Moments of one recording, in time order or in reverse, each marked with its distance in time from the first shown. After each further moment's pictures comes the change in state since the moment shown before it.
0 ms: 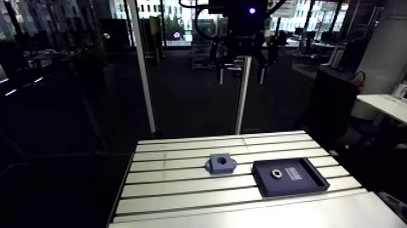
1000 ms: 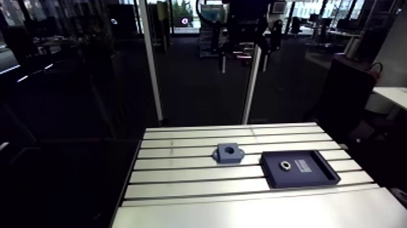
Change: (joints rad) arm 0.045 0.067 -0.063 0.045 -0.013 -0.059
